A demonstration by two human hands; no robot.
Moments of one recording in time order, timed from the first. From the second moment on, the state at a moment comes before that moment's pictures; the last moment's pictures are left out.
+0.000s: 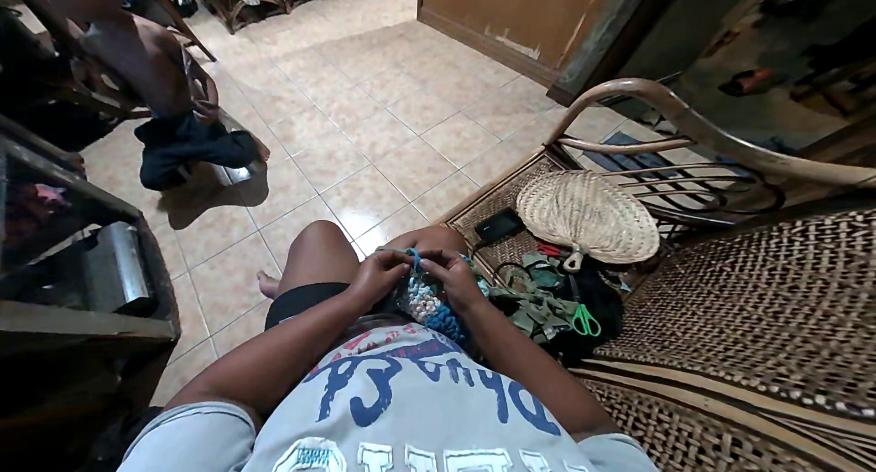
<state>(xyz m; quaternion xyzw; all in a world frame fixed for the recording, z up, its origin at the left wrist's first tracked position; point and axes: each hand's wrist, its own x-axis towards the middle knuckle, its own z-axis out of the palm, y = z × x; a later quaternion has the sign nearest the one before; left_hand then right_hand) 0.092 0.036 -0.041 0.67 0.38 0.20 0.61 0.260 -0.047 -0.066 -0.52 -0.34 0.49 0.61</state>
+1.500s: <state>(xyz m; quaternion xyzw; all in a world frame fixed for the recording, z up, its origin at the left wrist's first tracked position) 0.098 0.049 -0.028 0.88 0.26 0.10 0.38 0.302 -0.046 -0.033 -0.56 -0.79 0.13 0.23</state>
